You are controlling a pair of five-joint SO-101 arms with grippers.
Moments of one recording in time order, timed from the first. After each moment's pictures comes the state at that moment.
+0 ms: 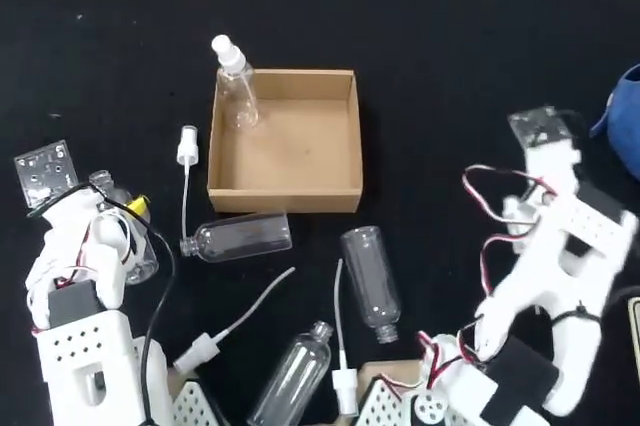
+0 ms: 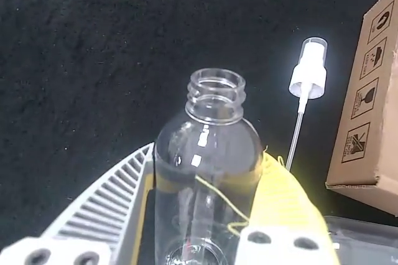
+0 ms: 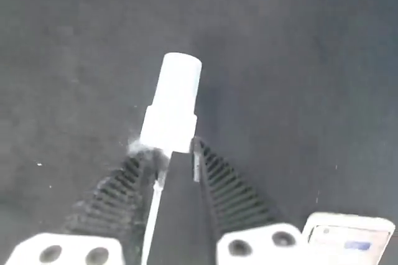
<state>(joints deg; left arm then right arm) -23.9 -72.7 76.1 45.8 1.1 38.5 -16.6 40.1 56.6 46.9</state>
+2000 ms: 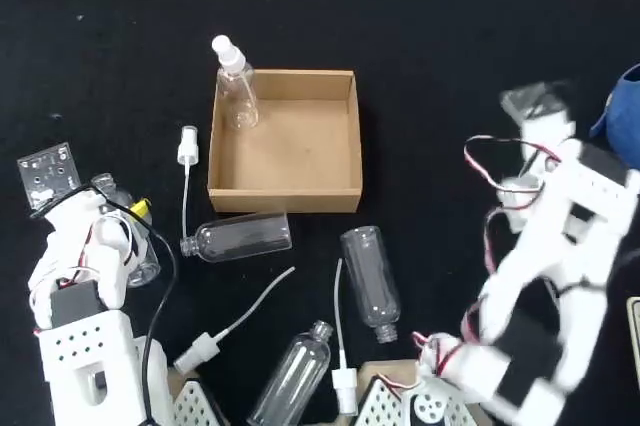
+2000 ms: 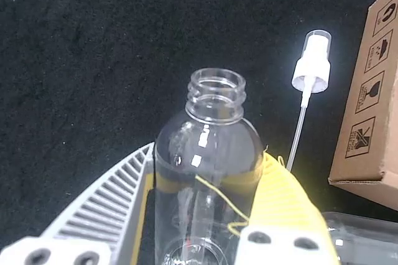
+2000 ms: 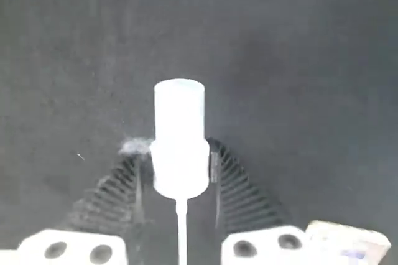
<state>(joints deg) -24.0 -72.7 77.1 45.6 1.1 31.2 -14.7 24.1 71.6 42.2</state>
